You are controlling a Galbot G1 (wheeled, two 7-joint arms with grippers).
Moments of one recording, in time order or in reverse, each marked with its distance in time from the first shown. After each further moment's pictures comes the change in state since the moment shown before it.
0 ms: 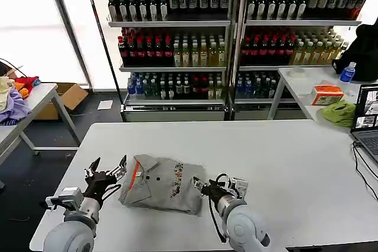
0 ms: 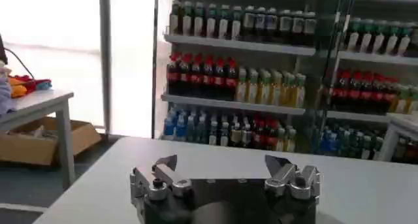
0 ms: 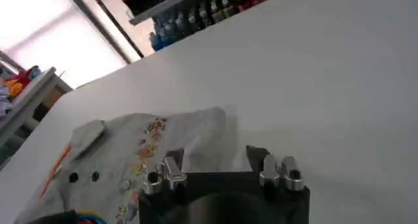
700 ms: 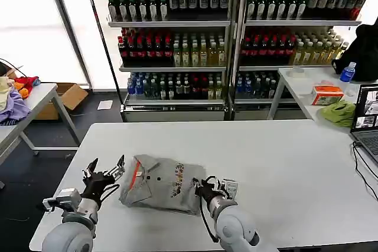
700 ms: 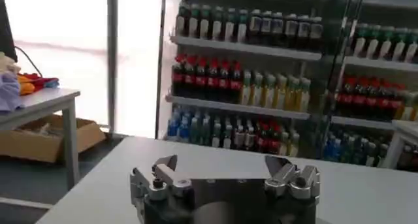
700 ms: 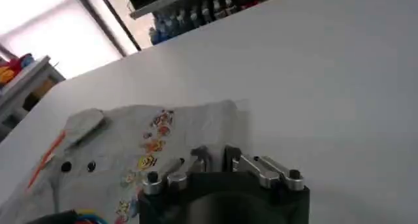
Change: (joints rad) left arm 0.004 -0.025 -0.021 -0.015 -0.001 0.003 -0.003; right arm 0.022 0.026 -0.042 -0.046 -0.097 -0.002 -0.008
